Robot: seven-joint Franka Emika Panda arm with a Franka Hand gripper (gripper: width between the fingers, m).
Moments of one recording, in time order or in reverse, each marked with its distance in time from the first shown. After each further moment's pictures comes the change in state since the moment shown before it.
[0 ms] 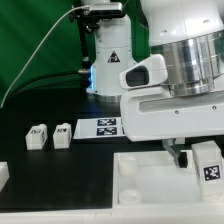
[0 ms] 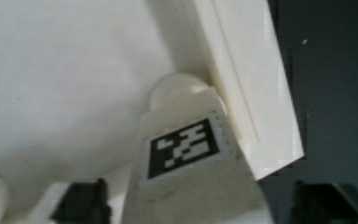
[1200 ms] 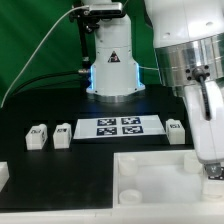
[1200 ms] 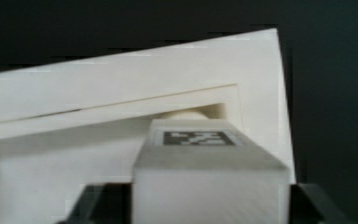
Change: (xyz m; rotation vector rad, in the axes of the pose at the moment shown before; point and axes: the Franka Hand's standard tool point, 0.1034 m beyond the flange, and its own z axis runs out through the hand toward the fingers) arm -0.006 -0.005 0.004 -0.003 -0.008 1.303
